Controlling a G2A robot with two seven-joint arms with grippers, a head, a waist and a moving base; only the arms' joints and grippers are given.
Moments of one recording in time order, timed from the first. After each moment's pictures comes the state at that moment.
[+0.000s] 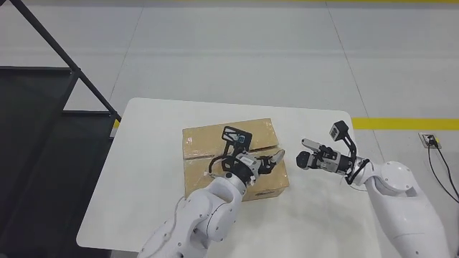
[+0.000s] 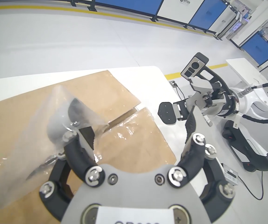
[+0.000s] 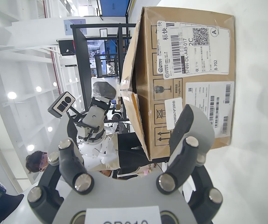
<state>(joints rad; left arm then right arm) 0.89 -1.36 -0.80 -1.65 0.90 0.23 -0.28 -0.82 -1.11 1.36 -1.05 0.39 -0.22 1.16</state>
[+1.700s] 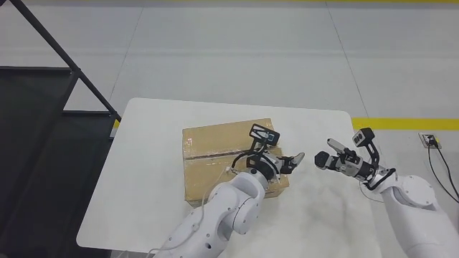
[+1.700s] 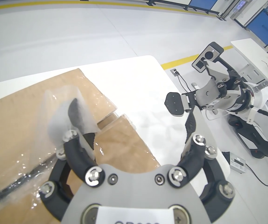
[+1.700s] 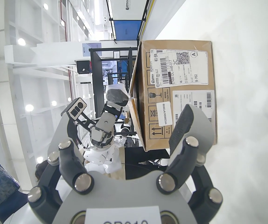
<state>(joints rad) 0.80 -1.49 -0.73 -1.49 0.99 0.22 -0.33 -0.89 -1.06 1.47 -0.99 0.52 -0.30 1.15</state>
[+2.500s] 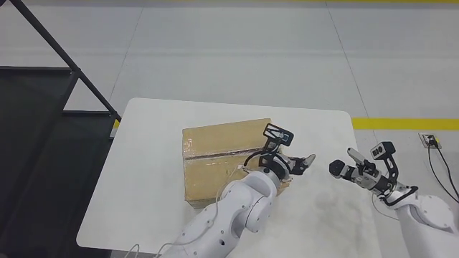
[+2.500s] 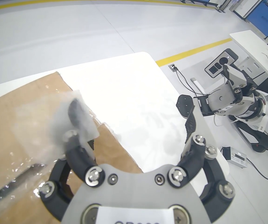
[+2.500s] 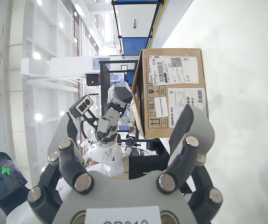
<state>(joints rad) 0.75 -1.56 -0.70 -1.40 1.01 0.22 -0.34 -1.03 -1.03 1.57 -1.04 0.60 -0.34 1.15</state>
